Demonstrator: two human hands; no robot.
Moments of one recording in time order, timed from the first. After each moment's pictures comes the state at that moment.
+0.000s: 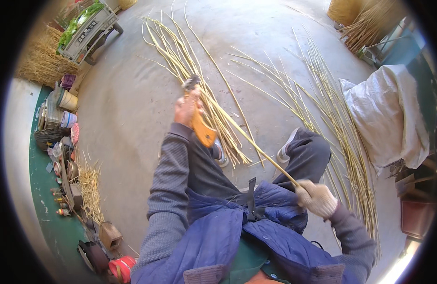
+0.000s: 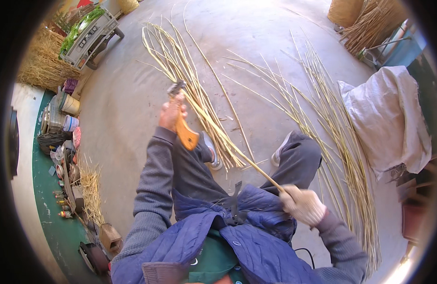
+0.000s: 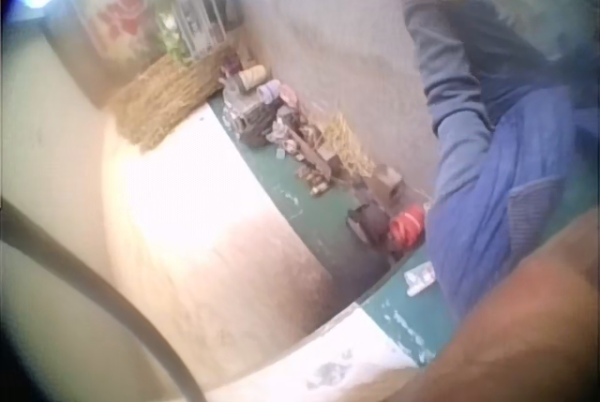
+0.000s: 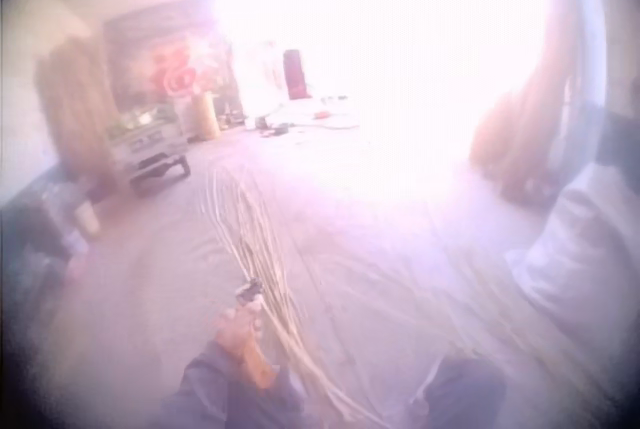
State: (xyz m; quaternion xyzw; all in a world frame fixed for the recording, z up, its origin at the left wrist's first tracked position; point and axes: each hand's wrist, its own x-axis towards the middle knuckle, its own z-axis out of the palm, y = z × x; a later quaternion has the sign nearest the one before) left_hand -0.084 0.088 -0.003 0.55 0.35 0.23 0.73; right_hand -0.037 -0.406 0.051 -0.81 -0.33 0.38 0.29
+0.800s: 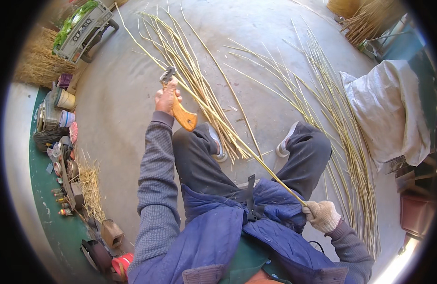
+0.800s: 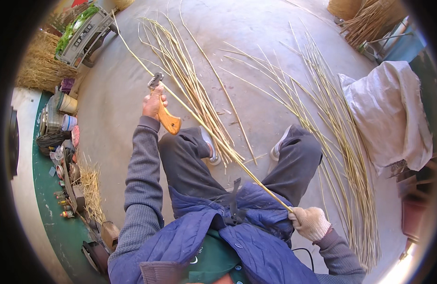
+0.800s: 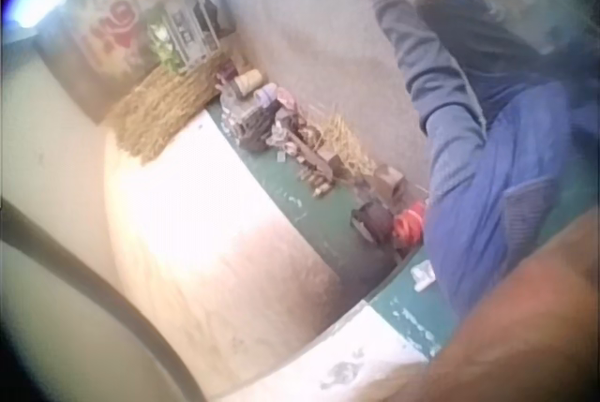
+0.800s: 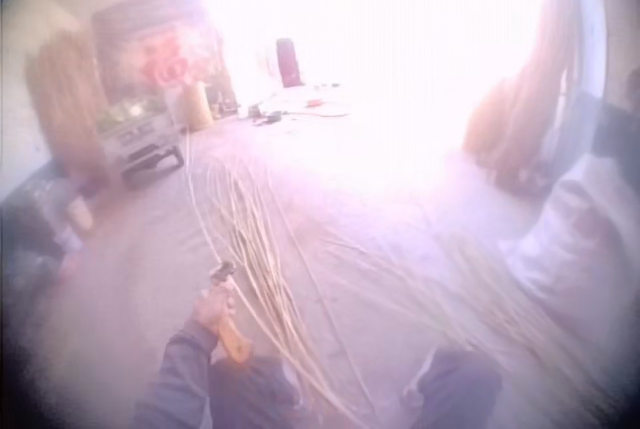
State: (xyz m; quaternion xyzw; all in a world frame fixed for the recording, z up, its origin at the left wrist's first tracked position) left_hand -0.089 0.162 -0.024 0.55 0.39 0.30 0.68; right_hand -0.061 -0.464 0.029 -0.83 -0.47 0.27 0.16
